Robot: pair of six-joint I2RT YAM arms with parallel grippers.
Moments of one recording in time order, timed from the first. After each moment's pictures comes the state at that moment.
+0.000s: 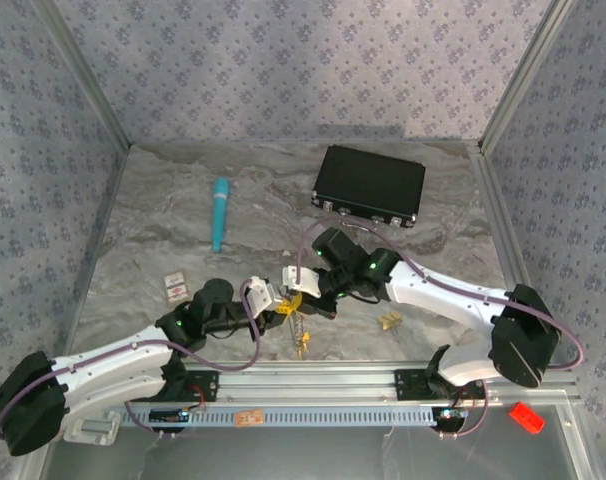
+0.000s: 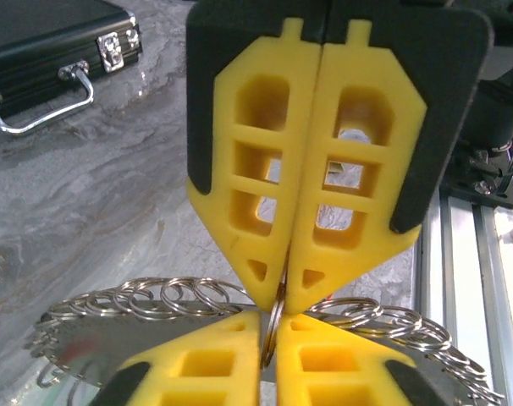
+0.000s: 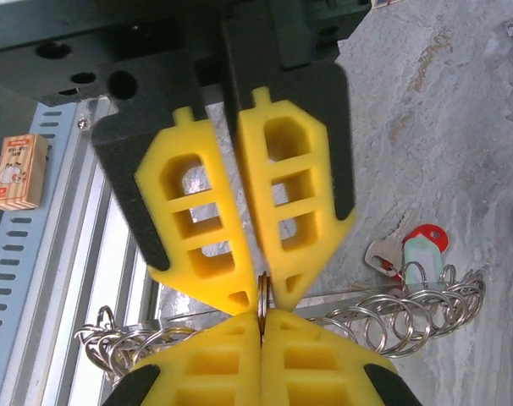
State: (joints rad) left arm -0.92 0.83 0.25 0.21 0.35 0.03; right arm 0.92 1.37 0.97 -0.52 -0.52 -0.52
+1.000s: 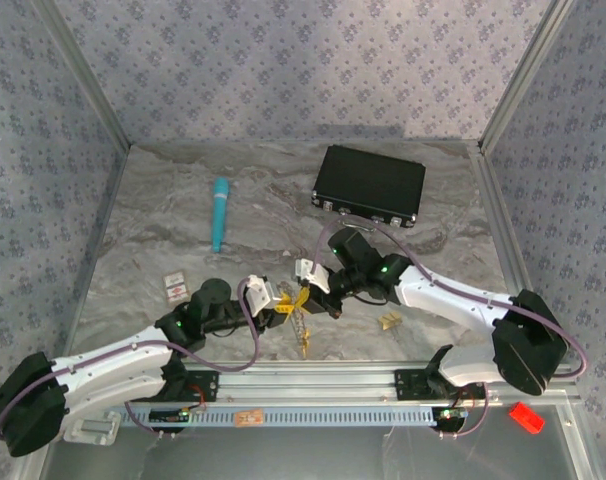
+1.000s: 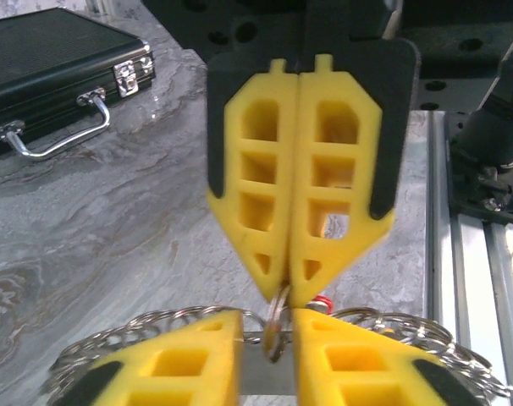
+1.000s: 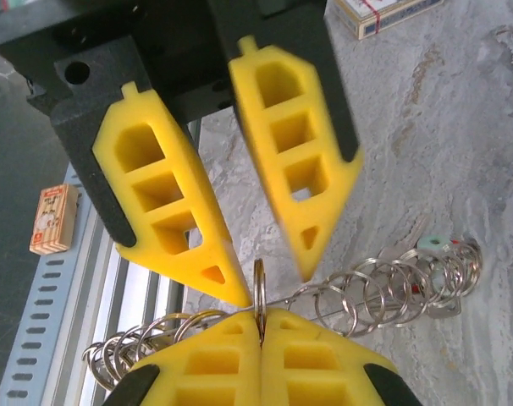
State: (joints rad) left arm -0.92 0.82 0.24 0.26 0.32 0.03; right arm 0.84 1.33 0.84 -0.36 -0.67 -0.41
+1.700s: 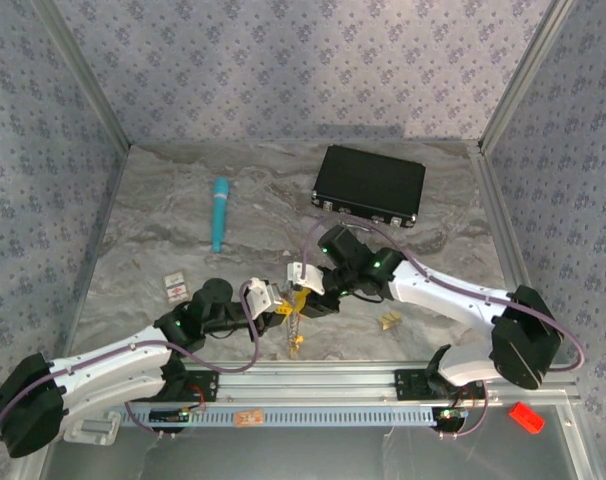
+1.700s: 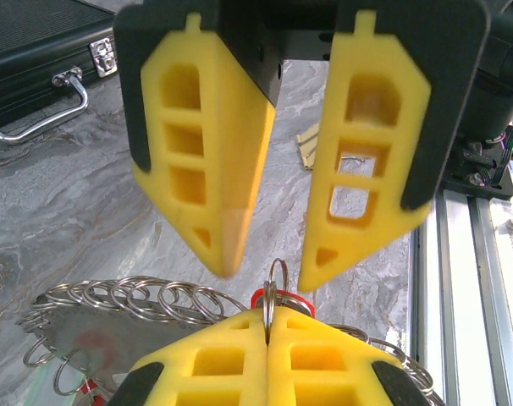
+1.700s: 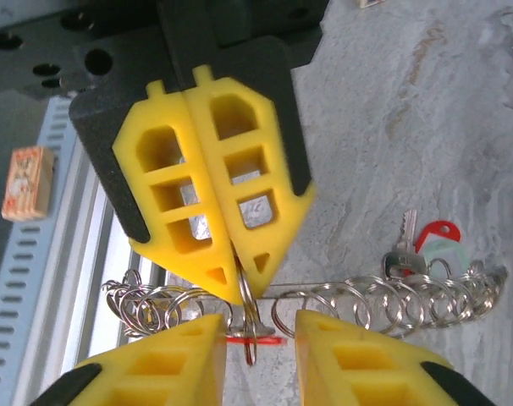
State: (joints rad) left arm -0.92 0.82 0.26 0.20 0.35 0.06; right arm 0.86 1.34 0.91 -0.47 -0.58 -0.48
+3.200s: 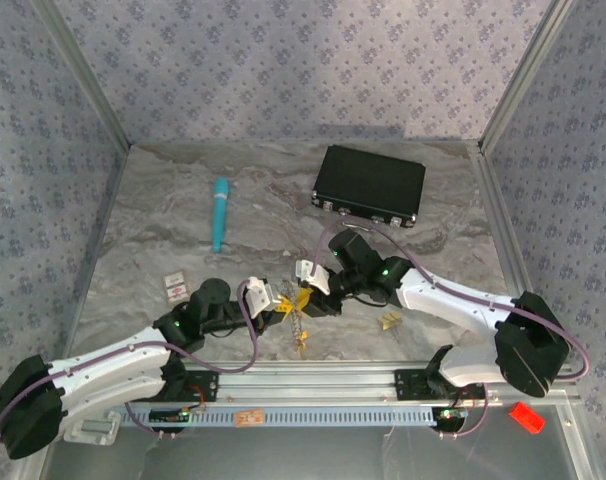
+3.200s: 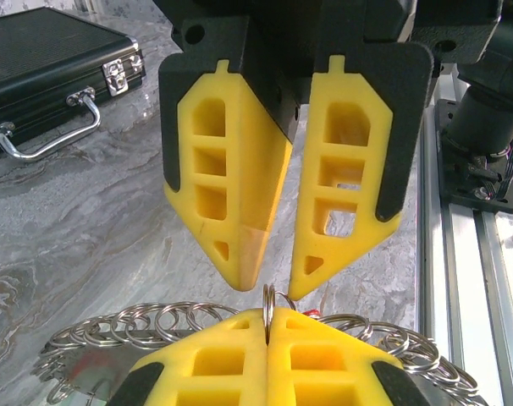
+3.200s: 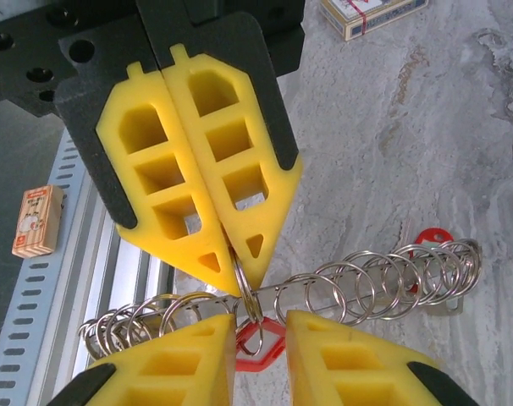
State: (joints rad) left arm -0.92 0.81 0.25 0.23 0.35 0.06; right arm 0.84 1.31 0.80 -0.30 -0.64 -0.38
